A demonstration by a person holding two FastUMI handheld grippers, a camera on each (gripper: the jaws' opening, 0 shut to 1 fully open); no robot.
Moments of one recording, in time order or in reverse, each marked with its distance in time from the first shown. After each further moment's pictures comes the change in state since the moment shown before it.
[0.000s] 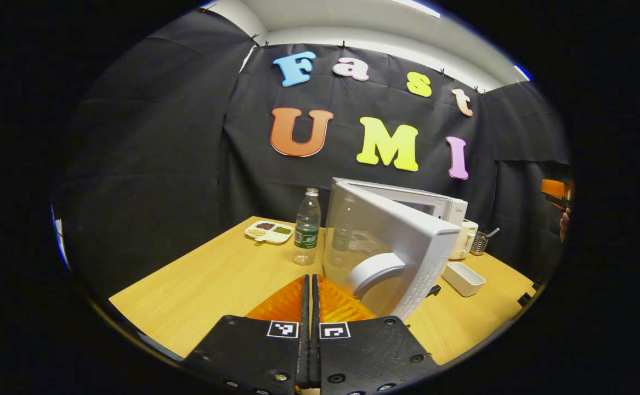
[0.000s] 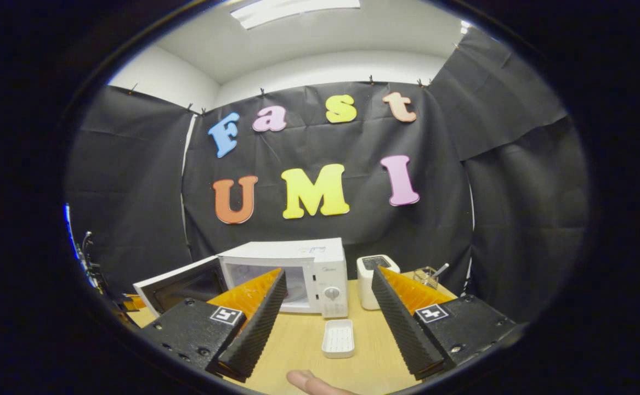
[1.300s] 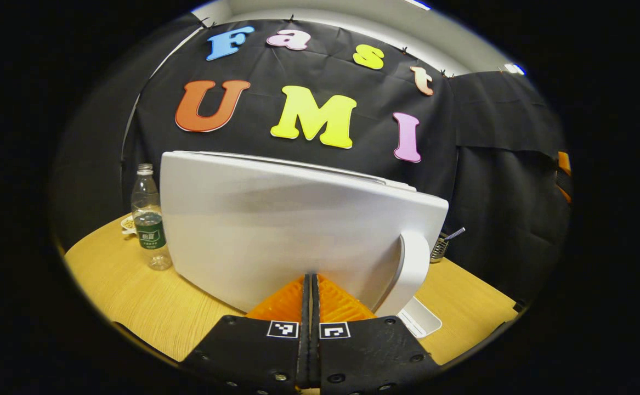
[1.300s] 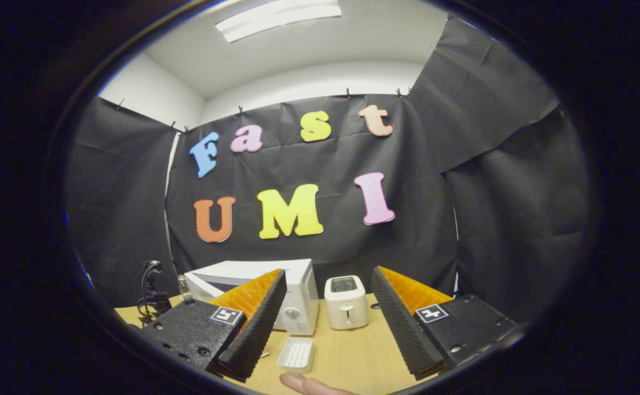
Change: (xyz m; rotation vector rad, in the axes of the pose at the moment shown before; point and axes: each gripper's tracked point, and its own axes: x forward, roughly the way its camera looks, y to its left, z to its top) left arm 0.170 -0.234 -0.017 0.007 0.075 -0.244; right arm 0.013 -0.116 0.039 0.030 -0.100 -0.059
